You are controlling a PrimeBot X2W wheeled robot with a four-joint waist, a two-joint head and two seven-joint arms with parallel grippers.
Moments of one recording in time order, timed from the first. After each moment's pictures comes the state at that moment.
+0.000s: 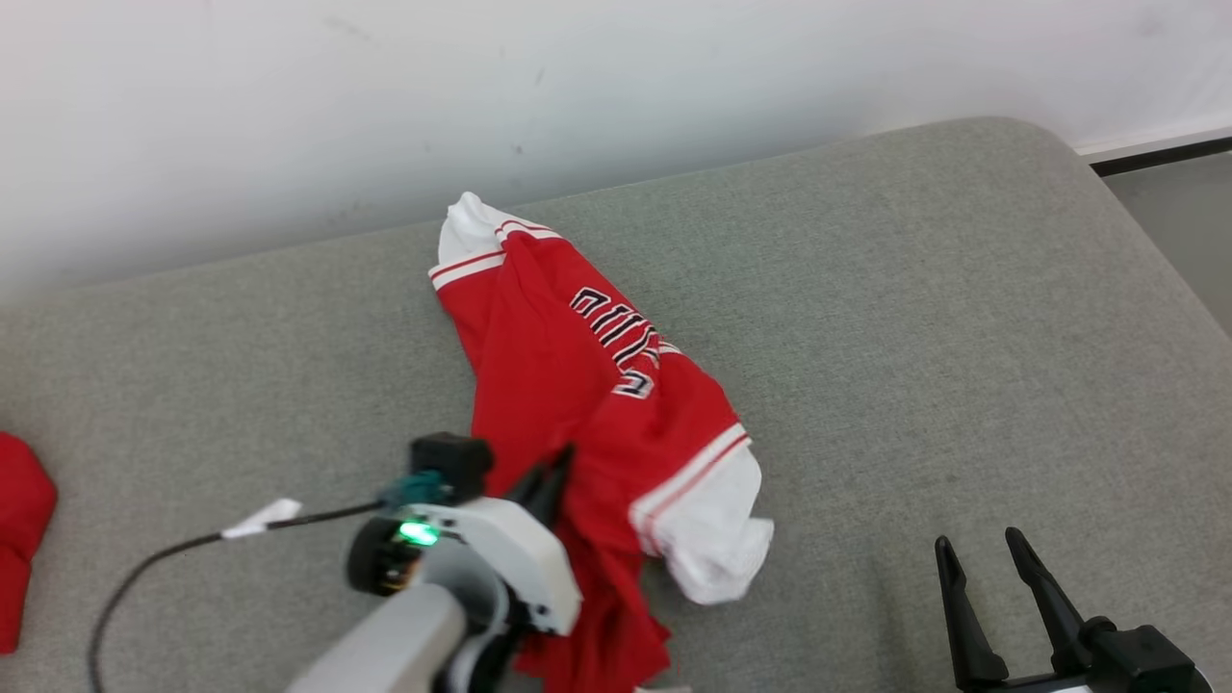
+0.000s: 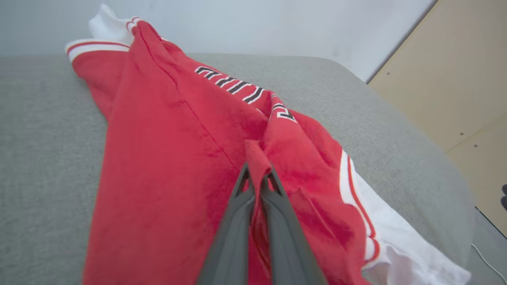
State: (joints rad) left arm -0.55 0.23 -0.80 0.44 -0.79 0.17 -0.11; right arm -0.05 -0.07 0.11 0.26 0.25 0.13 -0.26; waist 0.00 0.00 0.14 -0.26
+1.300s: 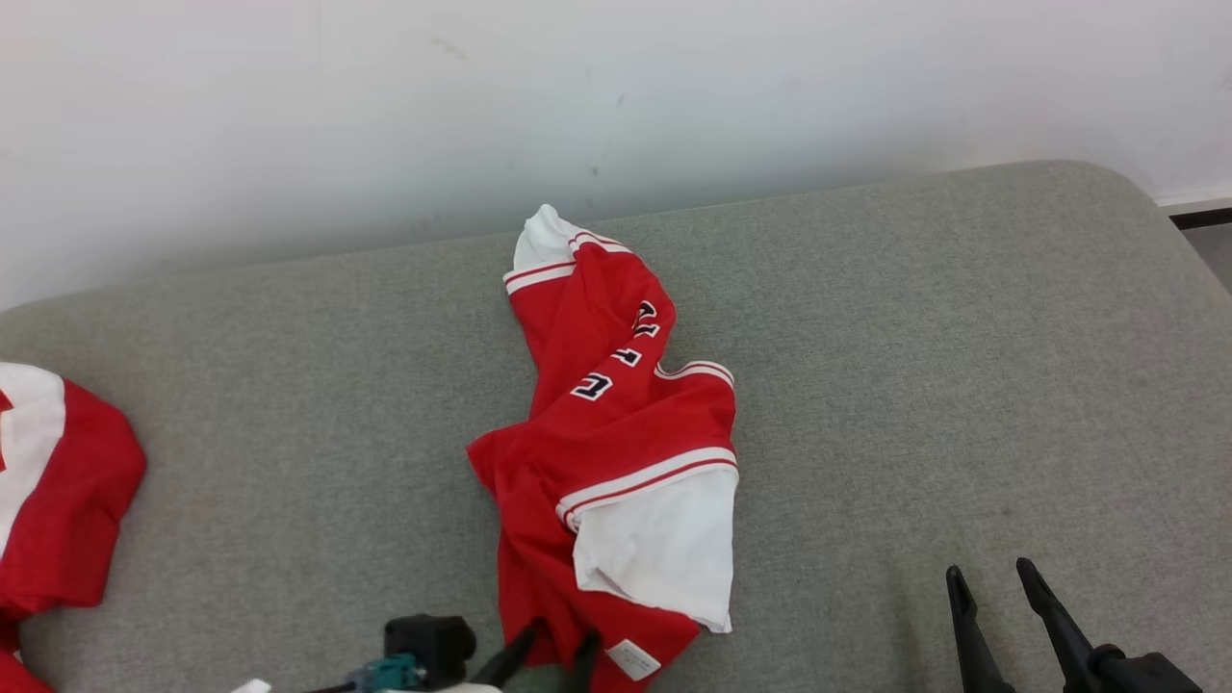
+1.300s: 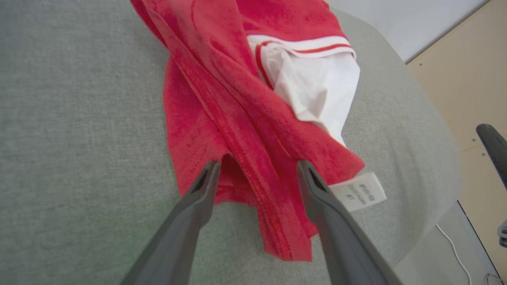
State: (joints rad) left arm -0.20 0.39 -0.81 0.06 -0.89 0.32 -0.06; right arm 0.00 -0.07 0.10 0.26 0.25 0.13 -0.26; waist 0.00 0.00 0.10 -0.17
